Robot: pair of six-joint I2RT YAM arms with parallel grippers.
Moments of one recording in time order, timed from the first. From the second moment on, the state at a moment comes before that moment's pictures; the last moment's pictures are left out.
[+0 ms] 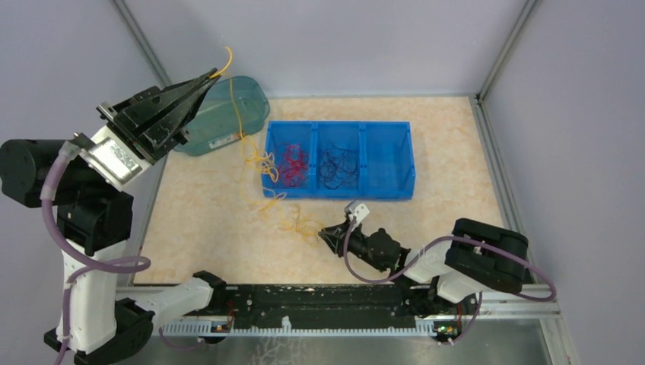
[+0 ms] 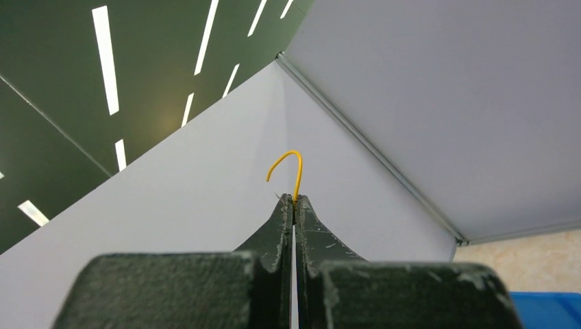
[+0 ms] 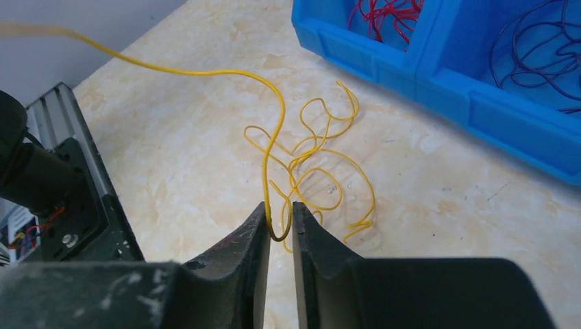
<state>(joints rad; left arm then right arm) -0.48 1.05 1.86 -0.06 0.67 0.44 1.16 1.45 0.19 1.17 0.24 0.34</state>
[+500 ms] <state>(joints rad) -0.48 1.02 1.74 0.08 0.28 0.98 1.16 0.95 0.07 0.89 0.50 0.42</state>
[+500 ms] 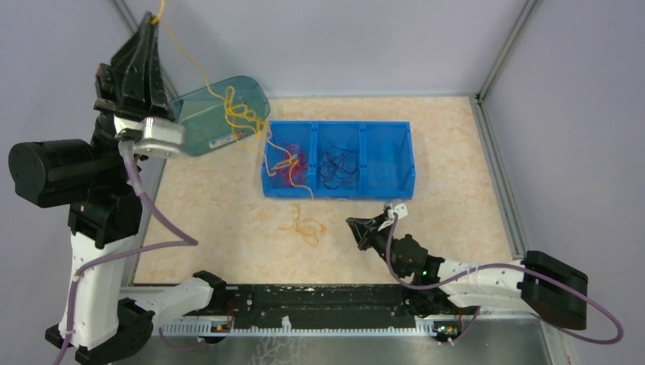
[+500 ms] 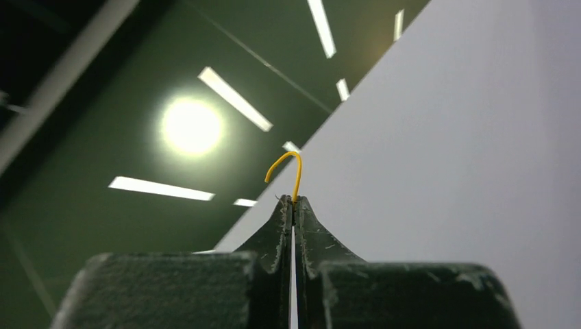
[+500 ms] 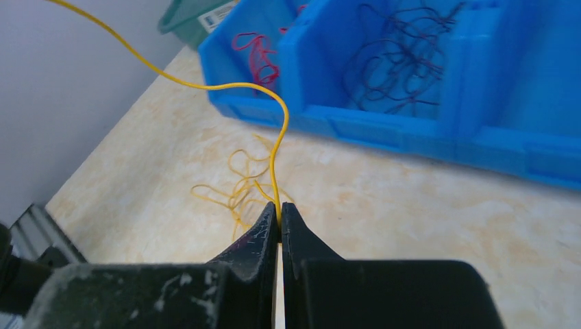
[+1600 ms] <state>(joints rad) -1.15 1.05 2.36 0.23 -0.08 2.03 1.10 0.41 0.24 -0.59 1.15 1.12</state>
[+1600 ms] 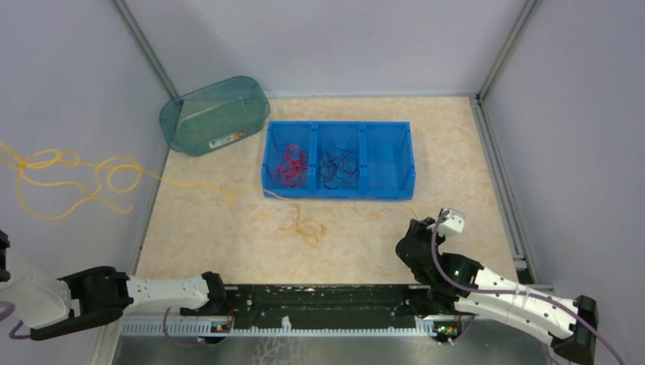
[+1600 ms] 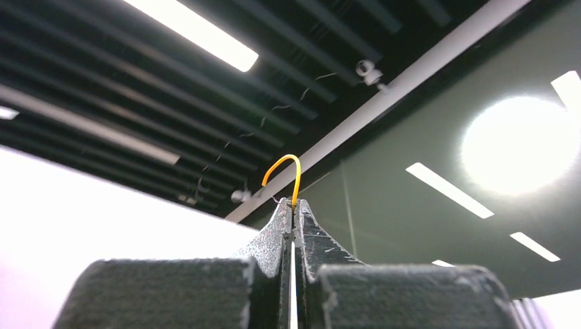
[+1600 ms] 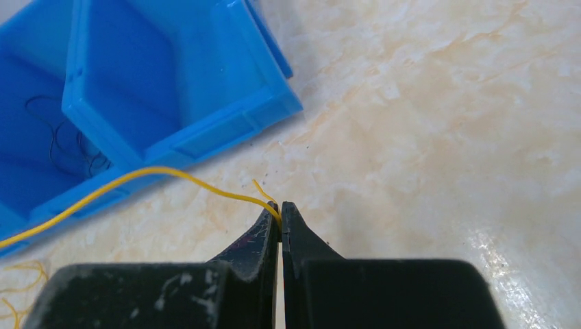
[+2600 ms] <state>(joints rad) -1.17 0.89 1.56 -0.17 -0.18 1.47 1.03 0.82 0.49 0.36 0.21 0.32</state>
